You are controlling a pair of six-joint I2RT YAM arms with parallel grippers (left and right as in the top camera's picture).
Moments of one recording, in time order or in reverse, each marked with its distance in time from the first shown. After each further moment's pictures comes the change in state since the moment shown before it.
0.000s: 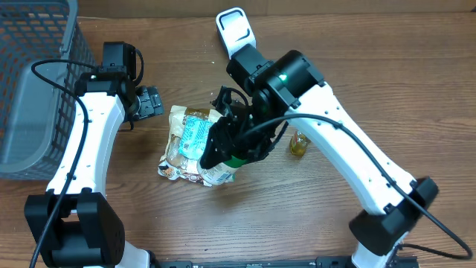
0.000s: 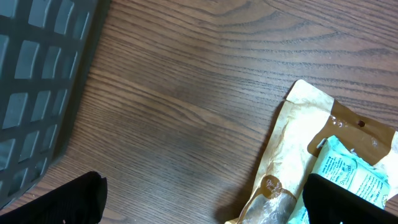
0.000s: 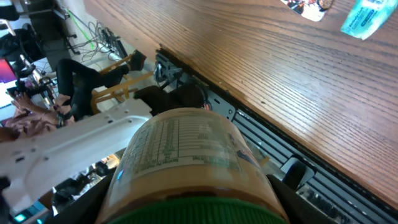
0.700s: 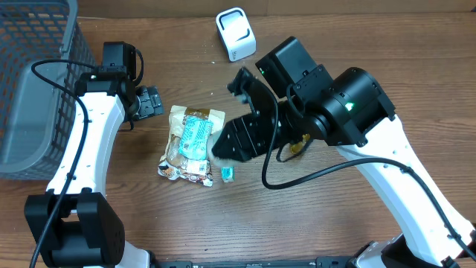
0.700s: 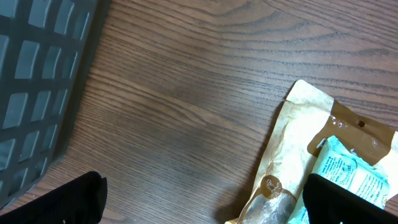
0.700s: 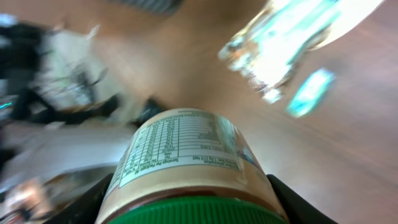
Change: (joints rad) left arm 0.000 0.000 0.000 0.000 0.000 0.000; right arm 0.000 -0.219 0.000 0.159 0.236 -0.058
